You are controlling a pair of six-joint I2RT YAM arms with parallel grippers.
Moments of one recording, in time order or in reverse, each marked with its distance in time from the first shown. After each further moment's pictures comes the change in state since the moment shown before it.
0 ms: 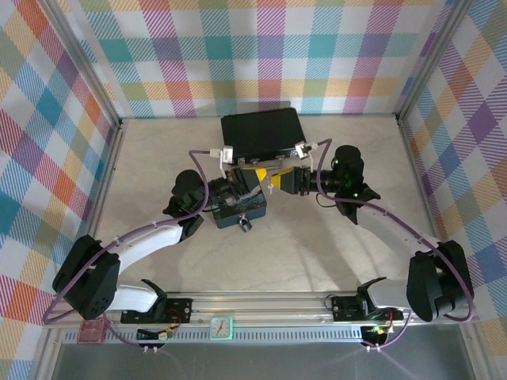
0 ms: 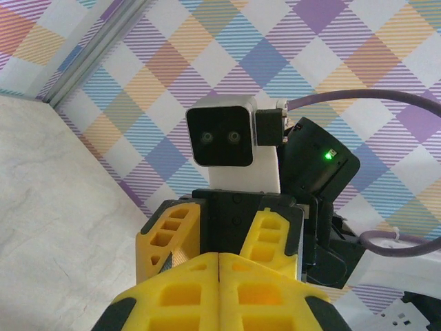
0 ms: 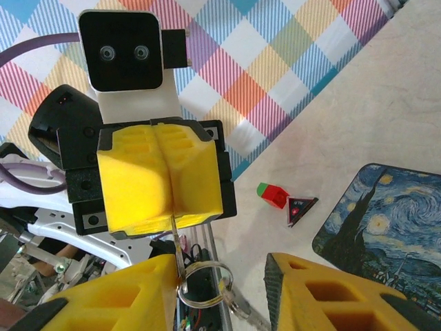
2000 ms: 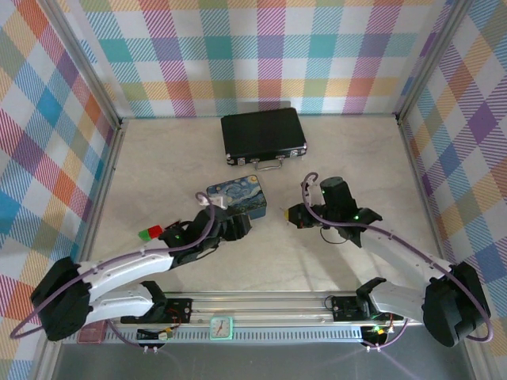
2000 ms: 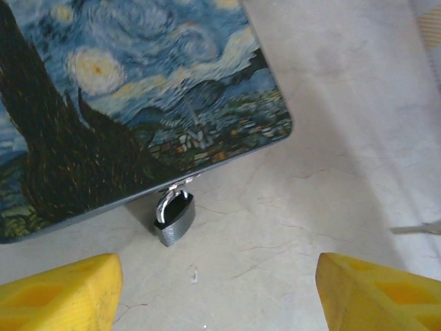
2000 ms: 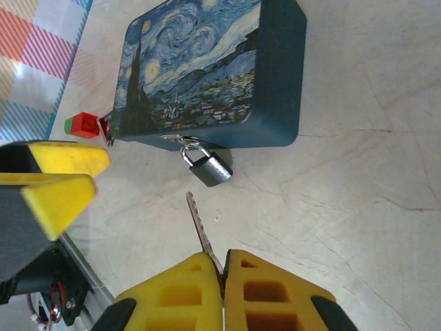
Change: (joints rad) left arm -0.269 -0.195 -0.156 -0.912 -0.779 0.041; right arm 0.126 -0.183 -0.179 -0.578 0.604 -0.164
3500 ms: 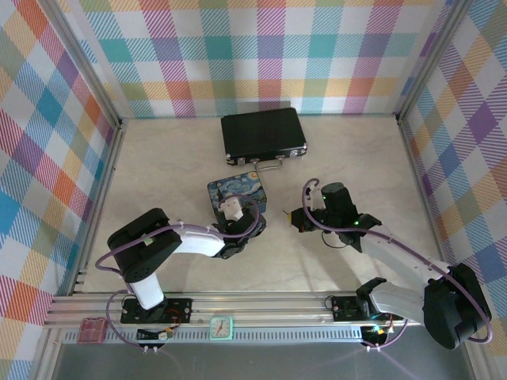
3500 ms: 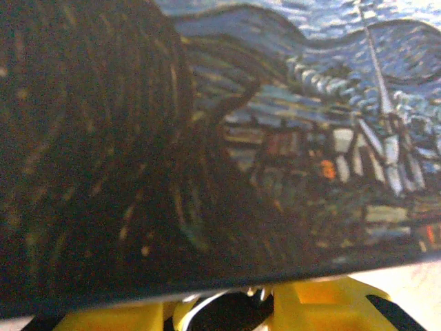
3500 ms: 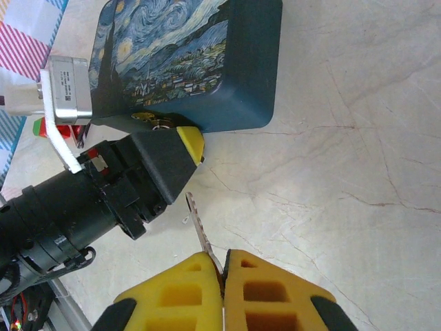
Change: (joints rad) left arm -0.057 0.589 0.163 0.215 -0.346 -0.301; right arm 0.004 -0.009 -0.070 0.056 0.052 -0.029
